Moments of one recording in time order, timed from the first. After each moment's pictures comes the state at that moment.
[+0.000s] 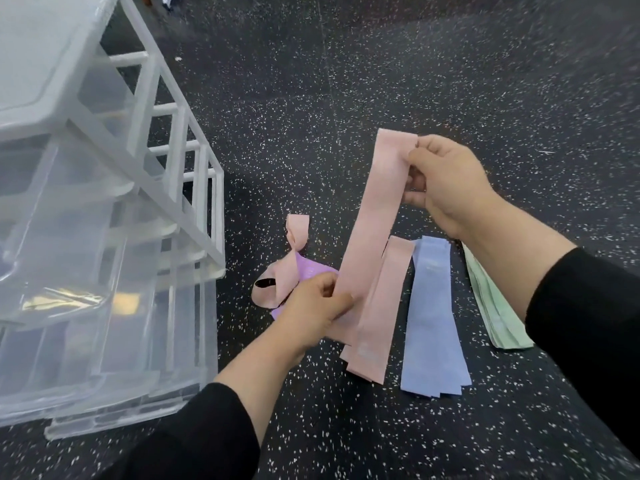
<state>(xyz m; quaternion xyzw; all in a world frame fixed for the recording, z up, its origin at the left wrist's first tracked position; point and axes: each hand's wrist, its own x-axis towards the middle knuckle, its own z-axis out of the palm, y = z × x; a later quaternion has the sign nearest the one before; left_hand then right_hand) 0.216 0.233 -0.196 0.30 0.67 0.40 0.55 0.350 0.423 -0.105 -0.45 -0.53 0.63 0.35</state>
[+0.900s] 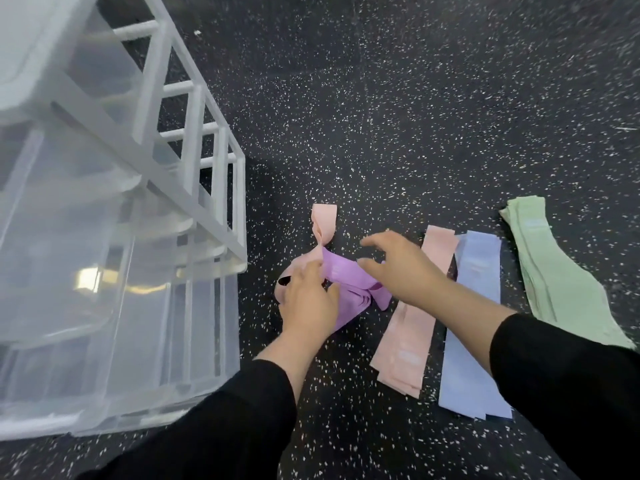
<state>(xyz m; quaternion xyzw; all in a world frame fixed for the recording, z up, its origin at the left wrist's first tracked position) 0.168 0.254 -0.275 0.36 0.87 0.16 0.29 0.303 0.372 -0.236 -0.46 -0.79 0.40 0.00</state>
